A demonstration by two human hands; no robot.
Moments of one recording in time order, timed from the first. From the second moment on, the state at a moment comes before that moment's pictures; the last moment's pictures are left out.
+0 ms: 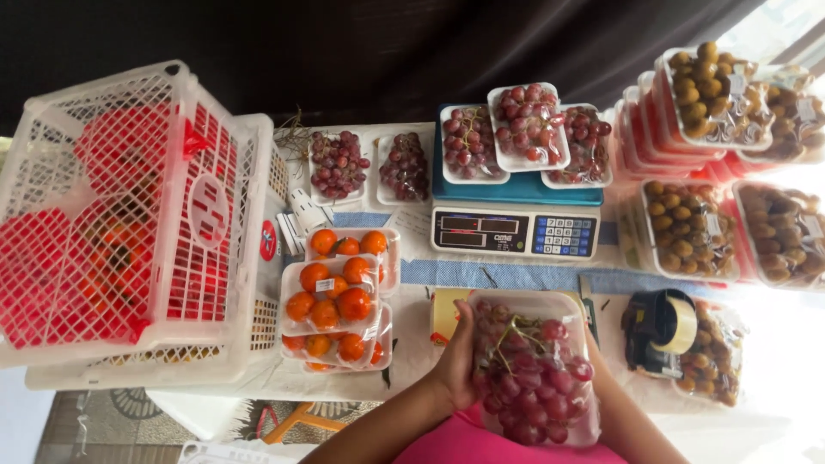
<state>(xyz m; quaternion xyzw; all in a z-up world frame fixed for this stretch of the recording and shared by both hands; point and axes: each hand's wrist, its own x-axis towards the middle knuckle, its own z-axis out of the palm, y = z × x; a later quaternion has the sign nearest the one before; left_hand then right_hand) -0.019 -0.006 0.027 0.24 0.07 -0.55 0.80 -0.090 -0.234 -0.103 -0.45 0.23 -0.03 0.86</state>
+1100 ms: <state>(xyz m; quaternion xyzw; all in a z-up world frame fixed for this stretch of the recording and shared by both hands) 0.013 0.011 0.052 0.30 0.24 -0.31 0.87 -0.110 -0.179 0.027 -0.89 0.08 -0.28 0.35</state>
